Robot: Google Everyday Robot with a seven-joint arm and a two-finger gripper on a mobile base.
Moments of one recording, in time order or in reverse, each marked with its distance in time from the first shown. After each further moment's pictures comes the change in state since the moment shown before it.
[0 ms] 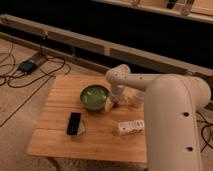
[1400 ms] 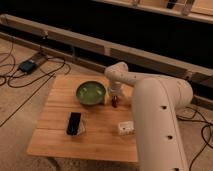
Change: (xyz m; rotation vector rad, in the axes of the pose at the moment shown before) arm -0.066 -0.011 0.018 0.006 -0.075 -0.007
